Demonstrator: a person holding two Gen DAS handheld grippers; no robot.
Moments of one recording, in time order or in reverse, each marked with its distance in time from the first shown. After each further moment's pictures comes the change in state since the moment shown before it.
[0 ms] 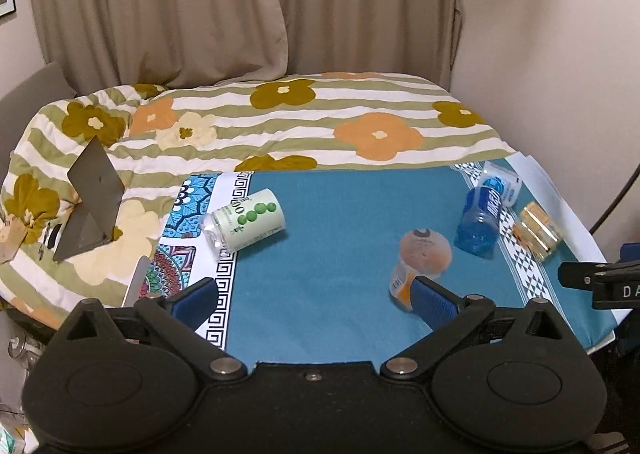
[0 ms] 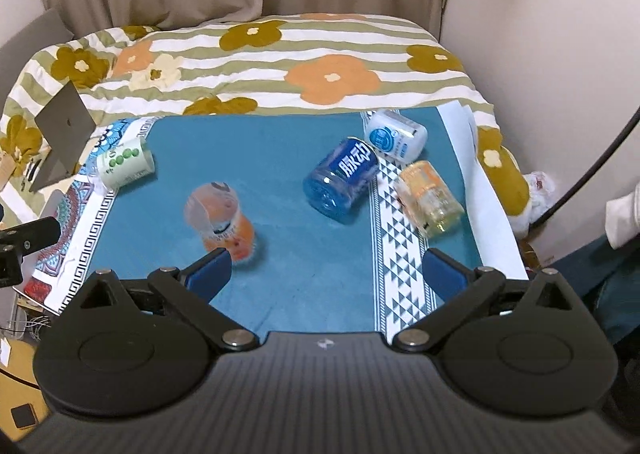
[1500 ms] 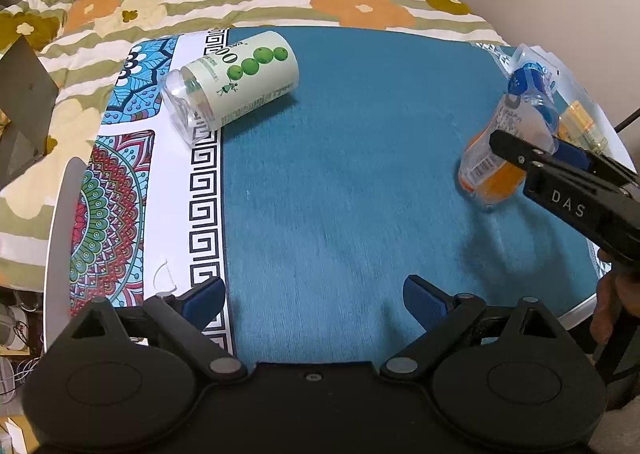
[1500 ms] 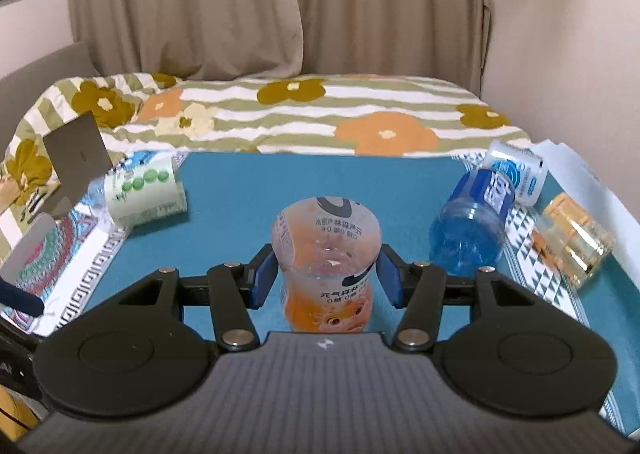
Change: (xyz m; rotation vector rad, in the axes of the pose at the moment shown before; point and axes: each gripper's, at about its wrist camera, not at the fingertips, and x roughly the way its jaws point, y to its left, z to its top) left arm 0.134 0.072 -0.037 0.030 0.364 -0.173; right arm 0.134 0.104 -0.026 -0.015 -0.260 0.065
